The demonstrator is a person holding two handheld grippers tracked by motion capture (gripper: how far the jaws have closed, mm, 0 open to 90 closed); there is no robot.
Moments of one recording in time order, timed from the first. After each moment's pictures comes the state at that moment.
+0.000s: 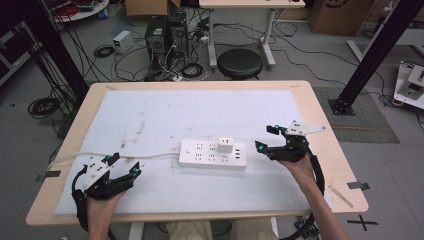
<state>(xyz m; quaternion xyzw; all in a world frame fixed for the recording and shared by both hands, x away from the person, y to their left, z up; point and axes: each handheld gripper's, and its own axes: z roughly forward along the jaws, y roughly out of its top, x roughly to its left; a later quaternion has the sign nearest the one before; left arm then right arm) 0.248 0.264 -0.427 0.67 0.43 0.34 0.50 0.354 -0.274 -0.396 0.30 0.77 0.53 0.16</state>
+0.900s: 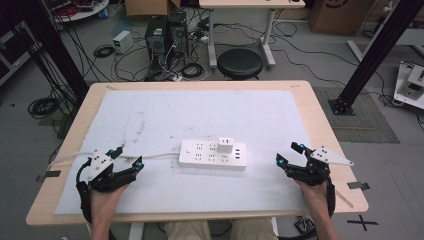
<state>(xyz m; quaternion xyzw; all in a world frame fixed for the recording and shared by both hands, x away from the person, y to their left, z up) 0.266 0.259 -0.425 0.68 0.43 0.33 0.50 0.298 -0.318 -0.434 0.39 0.70 0.55 0.23</state>
